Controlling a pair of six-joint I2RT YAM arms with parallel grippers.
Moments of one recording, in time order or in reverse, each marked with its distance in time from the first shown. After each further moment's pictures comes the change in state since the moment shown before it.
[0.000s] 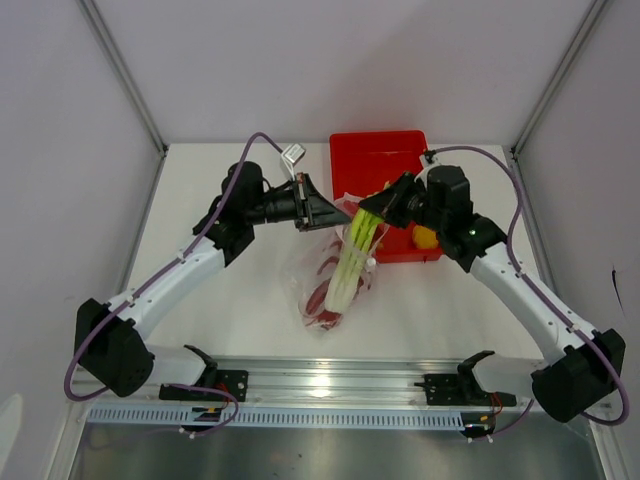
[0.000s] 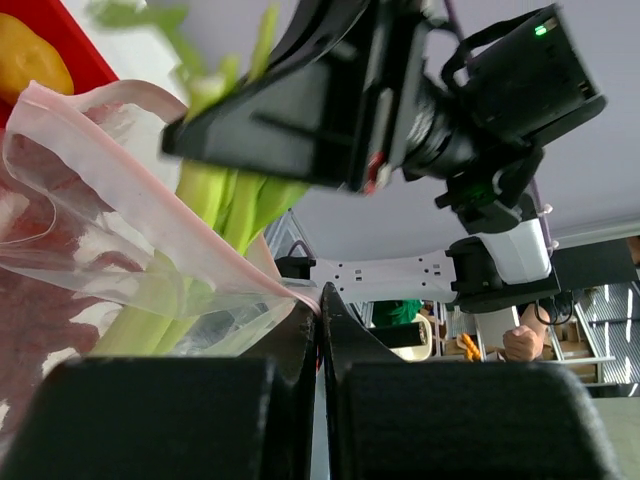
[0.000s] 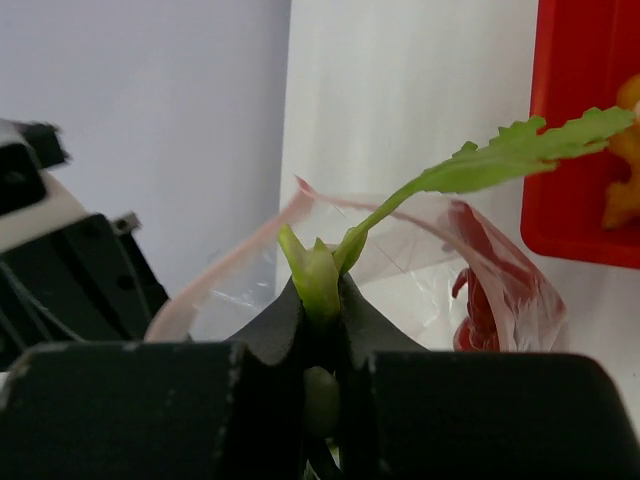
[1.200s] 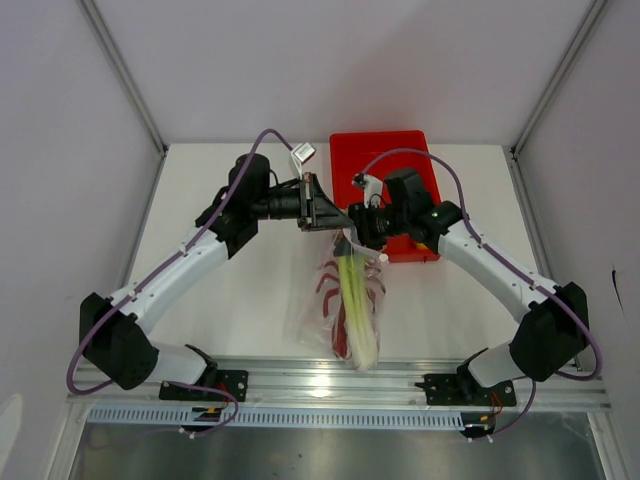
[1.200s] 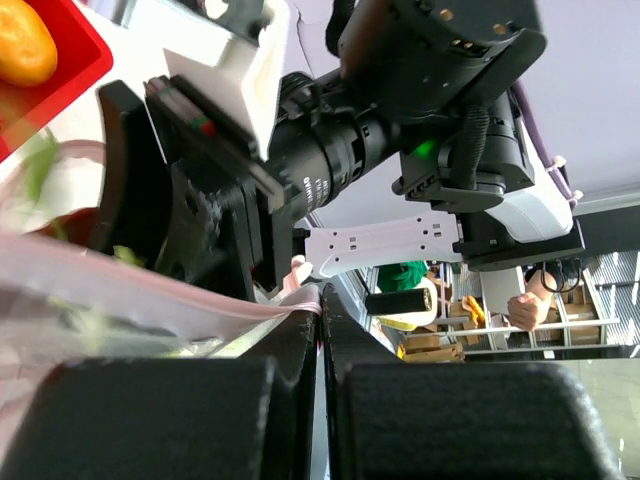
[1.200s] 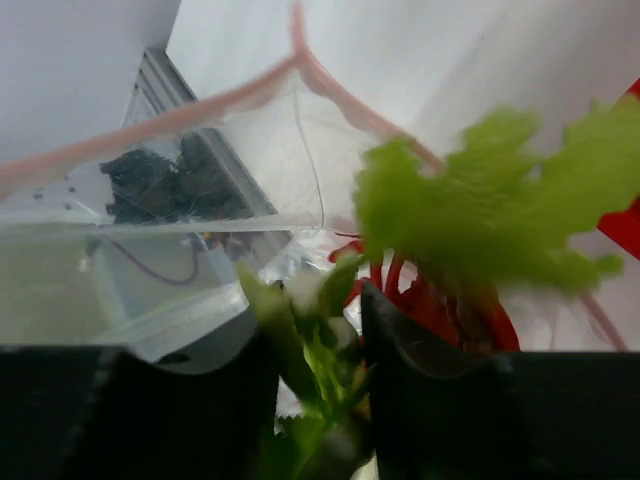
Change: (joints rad) left arm -0.008 0.044 0.098 -0.142 0.062 0.080; right arm 0.100 0.232 0.109 -0.261 -0.396 -0.610
